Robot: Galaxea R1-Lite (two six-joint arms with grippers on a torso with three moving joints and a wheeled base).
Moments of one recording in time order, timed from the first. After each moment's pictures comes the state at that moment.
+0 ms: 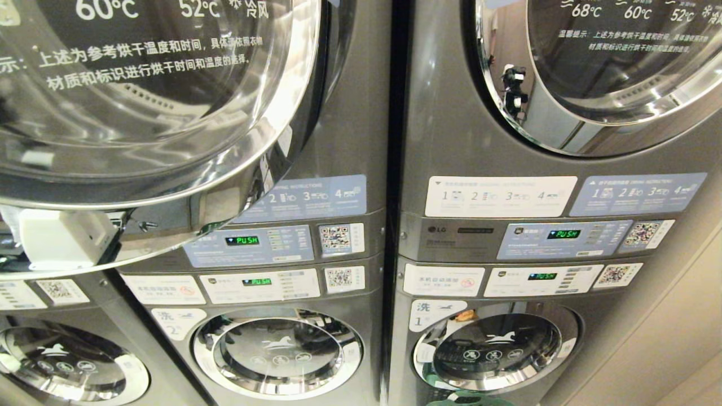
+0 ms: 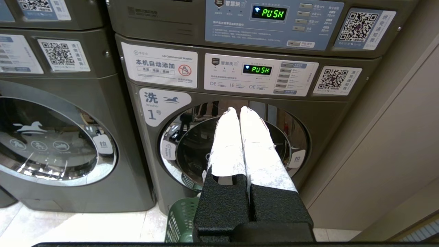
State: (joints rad) left arm 0.00 0.00 0.00 -0.04 0.07 -0.23; right arm 0.01 0.00 0.00 -0.01 0.03 -0.07
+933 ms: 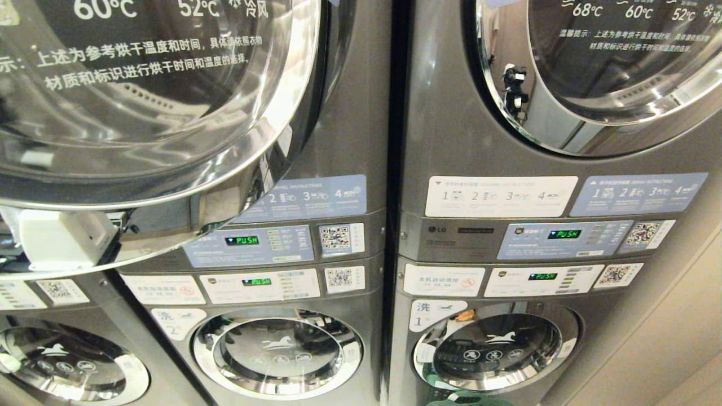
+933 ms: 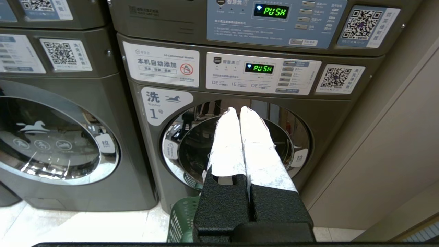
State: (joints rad) left arm 0.00 0.07 -0.44 -0.17 -0.14 -0.09; right arm 0.01 0.00 0.00 0.00 0.03 -0.07
